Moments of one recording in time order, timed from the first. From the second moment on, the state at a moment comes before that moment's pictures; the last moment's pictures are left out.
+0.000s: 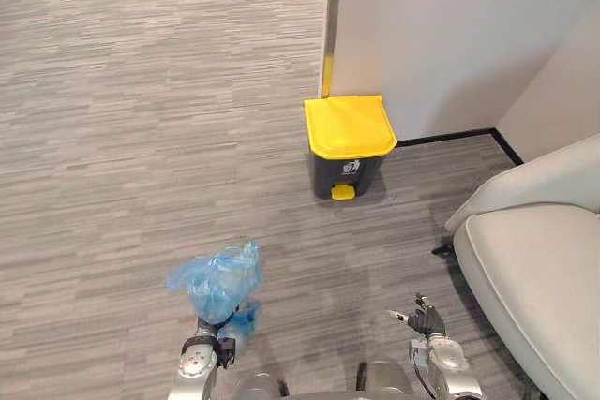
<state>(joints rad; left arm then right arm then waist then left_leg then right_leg) 0.14 0.12 0.04 0.58 0.01 -0.14 0.07 0.03 -0.07 -0.18 0.77 -0.07 -0.06 -0.08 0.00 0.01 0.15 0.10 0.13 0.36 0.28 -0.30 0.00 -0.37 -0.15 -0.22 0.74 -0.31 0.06</state>
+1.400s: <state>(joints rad) 0.11 0.04 0.05 0.68 -0.01 -0.13 0.05 0.06 -0.08 -0.23 0.83 -0.06 -0.06 -0.09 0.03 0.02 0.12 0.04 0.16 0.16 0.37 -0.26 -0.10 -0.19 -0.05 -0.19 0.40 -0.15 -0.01</state>
